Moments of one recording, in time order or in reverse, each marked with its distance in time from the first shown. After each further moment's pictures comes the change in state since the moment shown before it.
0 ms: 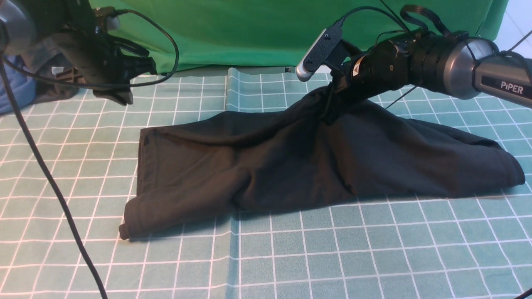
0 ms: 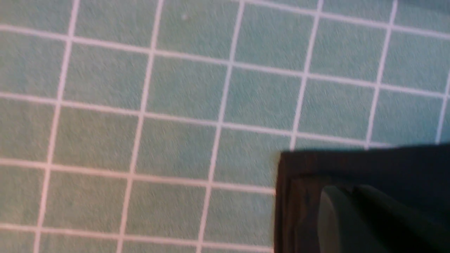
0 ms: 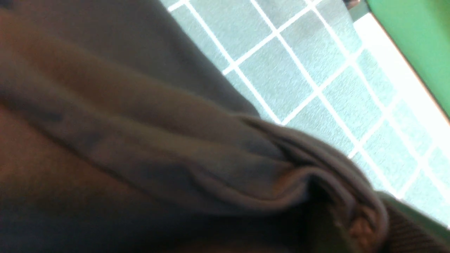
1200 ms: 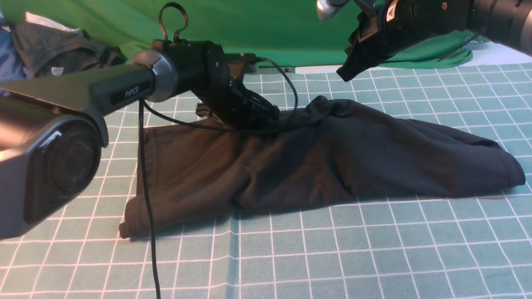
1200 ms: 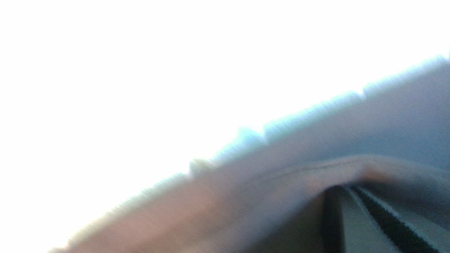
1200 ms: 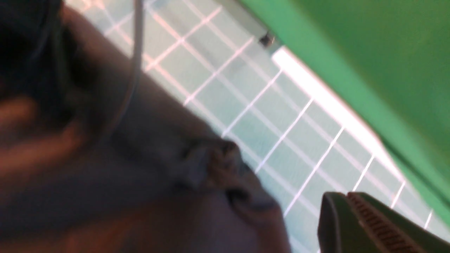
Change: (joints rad) right arm 0.000 -0.239 0.000 -0.042 0.231 0.155; left arm -0.316 0.223 -0.012 -0.090 -0.406 0.082
